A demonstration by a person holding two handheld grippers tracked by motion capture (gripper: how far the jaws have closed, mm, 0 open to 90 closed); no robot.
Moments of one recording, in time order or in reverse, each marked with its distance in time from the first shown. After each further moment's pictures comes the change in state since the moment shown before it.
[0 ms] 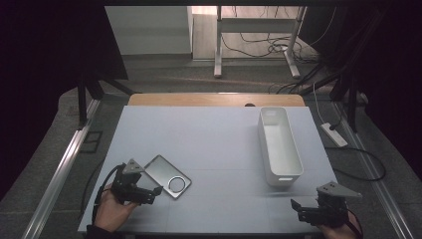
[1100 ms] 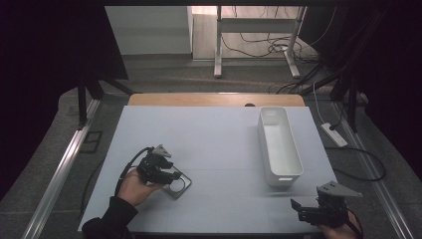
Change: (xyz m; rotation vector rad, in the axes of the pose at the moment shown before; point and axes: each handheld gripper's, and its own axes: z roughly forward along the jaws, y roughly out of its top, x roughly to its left) left arm -0.009 0.062 0.046 0.128 -0.125 0.139; right arm -0.001 0.001 0.000 -0.007 0.012 0.003
